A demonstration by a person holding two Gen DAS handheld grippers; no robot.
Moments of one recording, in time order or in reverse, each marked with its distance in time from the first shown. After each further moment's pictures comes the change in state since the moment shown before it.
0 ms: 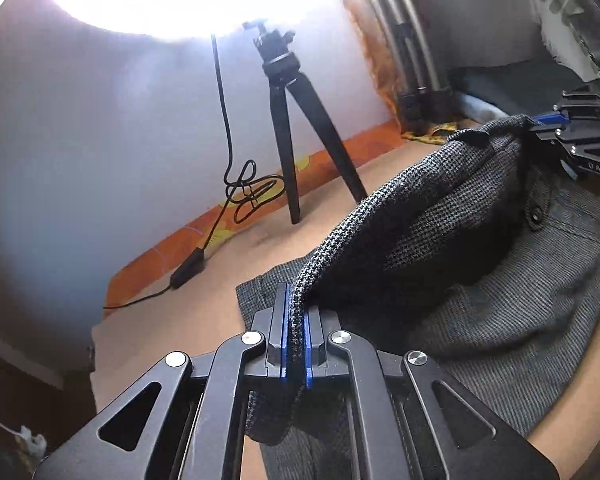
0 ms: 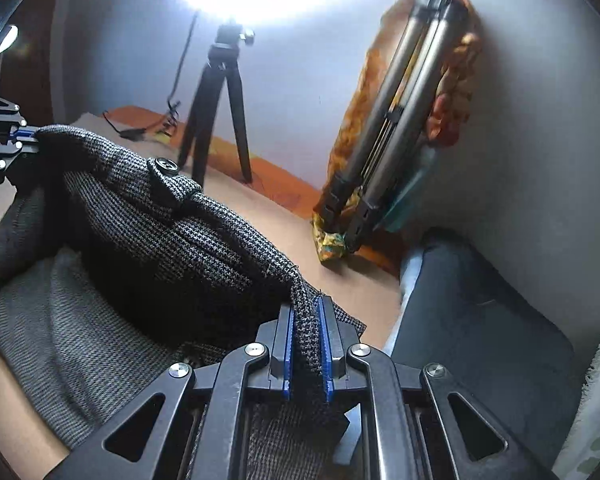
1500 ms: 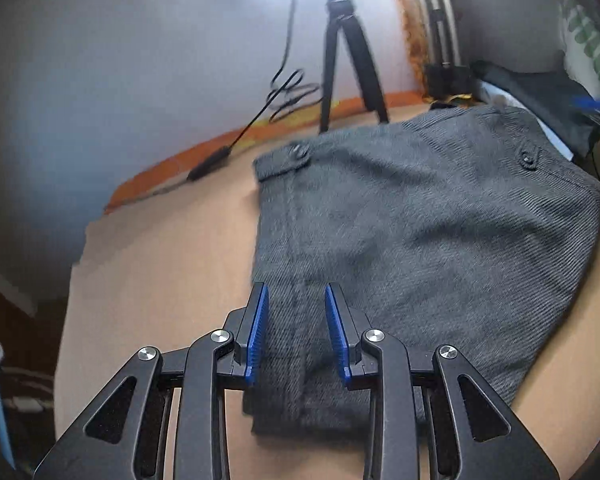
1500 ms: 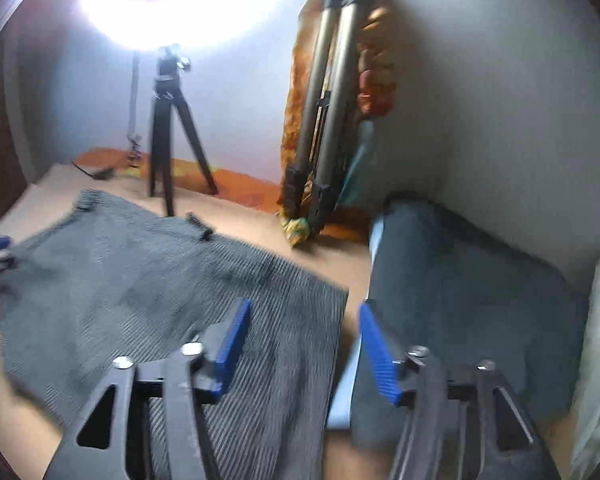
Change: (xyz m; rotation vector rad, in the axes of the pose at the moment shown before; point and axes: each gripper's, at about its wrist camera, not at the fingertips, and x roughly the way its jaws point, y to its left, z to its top) left arm -0.023 0.019 -0.096 -0.214 0.060 -0.018; right arm -0.021 -0.028 -0.028 0.254 -0.018 -0.019
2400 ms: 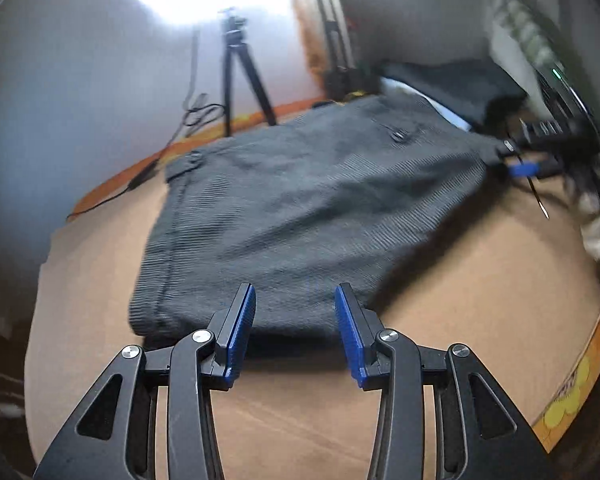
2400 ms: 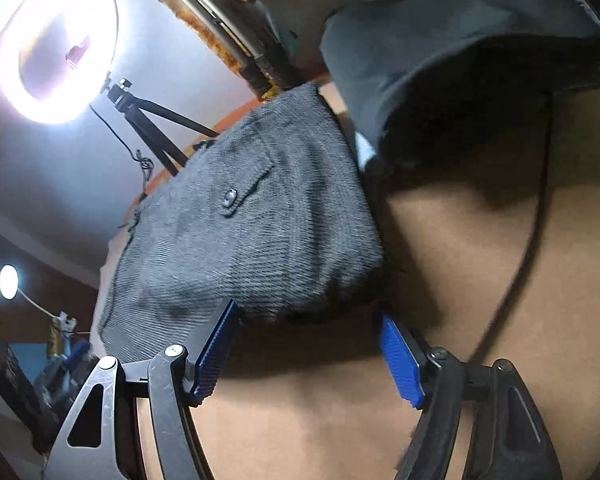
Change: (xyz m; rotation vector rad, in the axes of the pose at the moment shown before) left arm -0.070 -0.077 -0.051 0.121 -0.077 -0.159; right arm 0.000 -0.026 -0.119 0.641 0.199 0.354
